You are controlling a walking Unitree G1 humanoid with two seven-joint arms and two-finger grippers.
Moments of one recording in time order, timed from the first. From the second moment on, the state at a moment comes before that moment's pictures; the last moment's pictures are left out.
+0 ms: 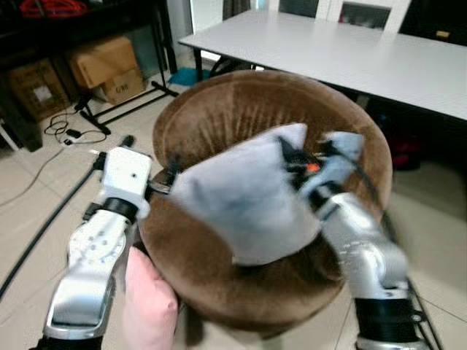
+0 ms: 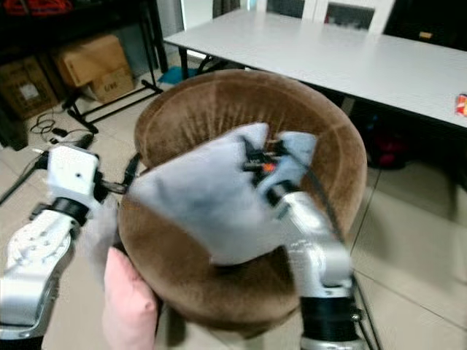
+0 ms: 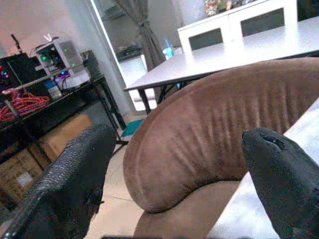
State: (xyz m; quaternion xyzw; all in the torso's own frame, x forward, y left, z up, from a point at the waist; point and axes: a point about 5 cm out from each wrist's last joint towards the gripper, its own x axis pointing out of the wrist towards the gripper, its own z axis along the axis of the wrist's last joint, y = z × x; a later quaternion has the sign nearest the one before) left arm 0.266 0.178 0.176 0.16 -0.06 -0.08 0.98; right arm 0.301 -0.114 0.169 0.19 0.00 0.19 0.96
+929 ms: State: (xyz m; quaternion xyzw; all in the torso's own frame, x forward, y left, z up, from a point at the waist) left arm 0.266 0.180 0.176 0.16 -0.06 -0.07 0.98; right arm 0.300 -0.101 0.174 0.19 -0.01 0.24 0.95
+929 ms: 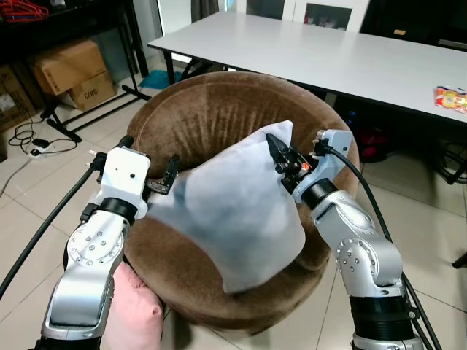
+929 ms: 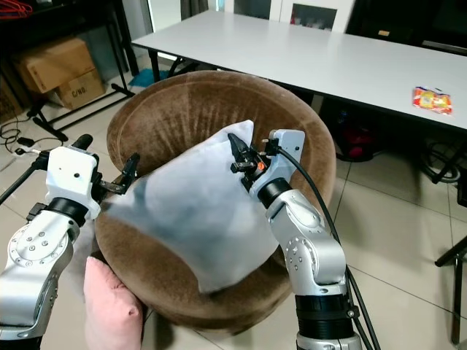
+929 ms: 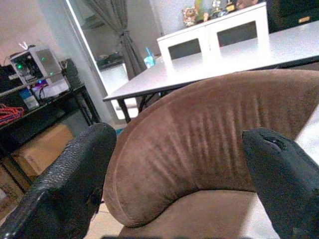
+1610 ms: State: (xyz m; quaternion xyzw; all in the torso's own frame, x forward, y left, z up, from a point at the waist) left arm 0.272 0.174 0.179 0.15 -0.07 -0.08 0.98; right arm 0.303 -0.107 0.174 0.18 -0.01 0.24 0.95
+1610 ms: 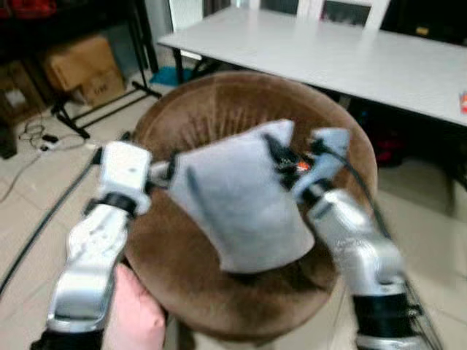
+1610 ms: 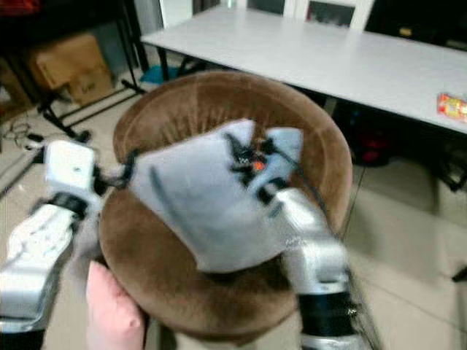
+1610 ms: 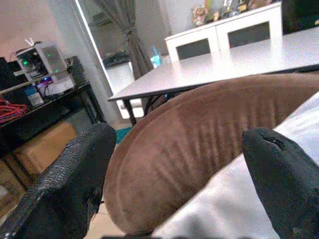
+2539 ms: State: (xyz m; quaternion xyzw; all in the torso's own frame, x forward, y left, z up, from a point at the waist) left arm 0.261 0.189 0.164 0.19 -0.03 -0.09 0.98; right arm 0.306 -0.087 0.182 0.16 -0.03 0.31 0.94
